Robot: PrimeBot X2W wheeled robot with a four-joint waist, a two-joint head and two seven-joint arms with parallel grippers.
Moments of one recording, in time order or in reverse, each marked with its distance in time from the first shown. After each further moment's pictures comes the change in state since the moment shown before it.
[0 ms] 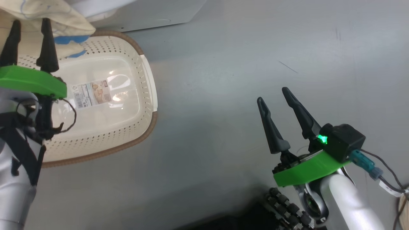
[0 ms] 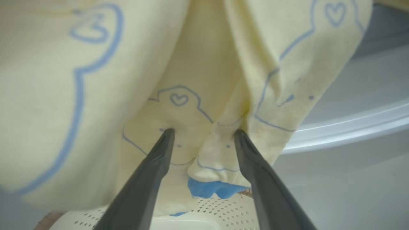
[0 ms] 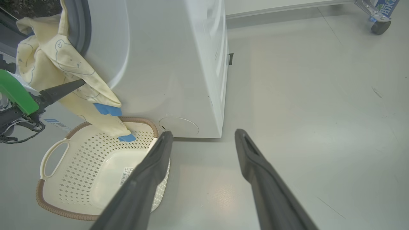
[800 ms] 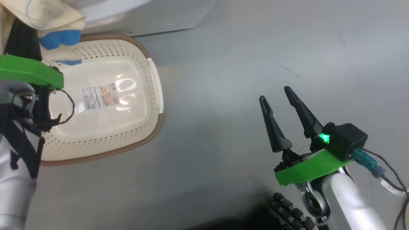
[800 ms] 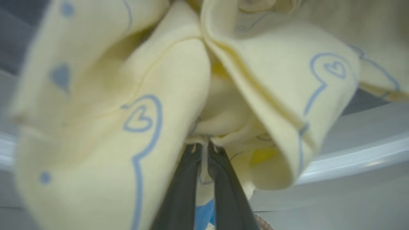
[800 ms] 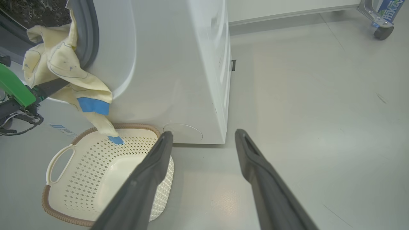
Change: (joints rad) left arm -0.044 -0.007 0.029 0.016 0.021 -0.007 -0.002; right arm -0.002 0.000 -0.007 0.002 0.012 0.000 0.000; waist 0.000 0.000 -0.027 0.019
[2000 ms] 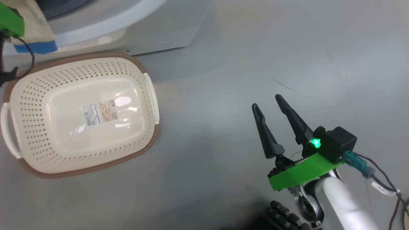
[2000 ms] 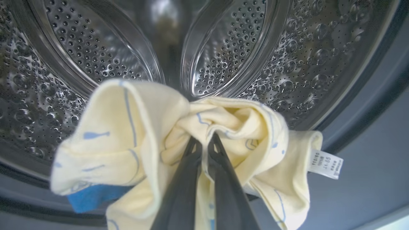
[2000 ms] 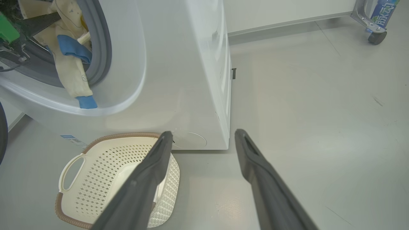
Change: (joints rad) left arm -0.194 0.119 -0.059 -0.124 0.051 0.010 0.173; right arm -0.001 0.000 0.041 0.046 0.044 0.000 0.000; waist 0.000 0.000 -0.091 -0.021
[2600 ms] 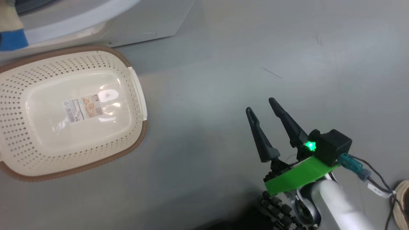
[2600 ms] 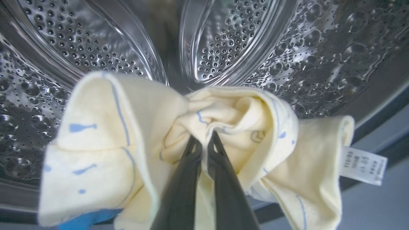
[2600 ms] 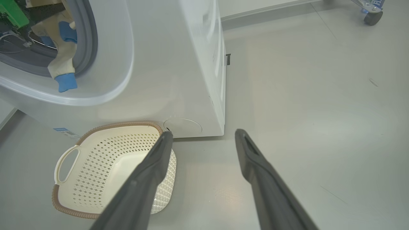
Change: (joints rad) left arm -0.151 0.053 -0.059 0.107 0.031 -0.009 0.087; right arm 0.008 0.000 0.033 -0.008 0.019 0.000 0.000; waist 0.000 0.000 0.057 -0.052
